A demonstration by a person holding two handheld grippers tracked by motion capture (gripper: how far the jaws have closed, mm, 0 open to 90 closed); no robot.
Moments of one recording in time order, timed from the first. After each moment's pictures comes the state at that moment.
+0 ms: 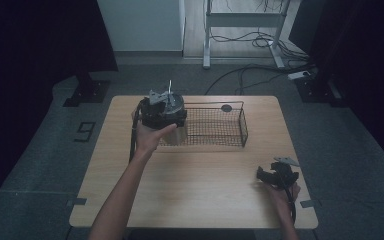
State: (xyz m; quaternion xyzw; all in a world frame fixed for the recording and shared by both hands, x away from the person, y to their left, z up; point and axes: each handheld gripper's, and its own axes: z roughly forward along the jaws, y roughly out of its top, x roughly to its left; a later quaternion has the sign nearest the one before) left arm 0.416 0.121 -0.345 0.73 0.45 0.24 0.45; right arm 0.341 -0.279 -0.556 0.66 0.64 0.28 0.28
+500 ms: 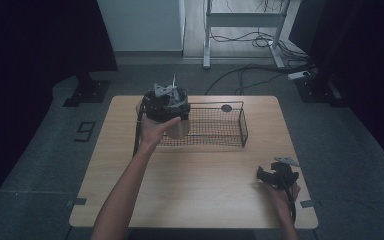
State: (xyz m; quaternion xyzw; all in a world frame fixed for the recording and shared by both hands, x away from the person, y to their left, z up) left arm 0.434 0.108 -0.339 0.73 0.45 0.25 0.44; right arm 0.341 -0.279 -0.556 0.66 0.64 0.28 0.28
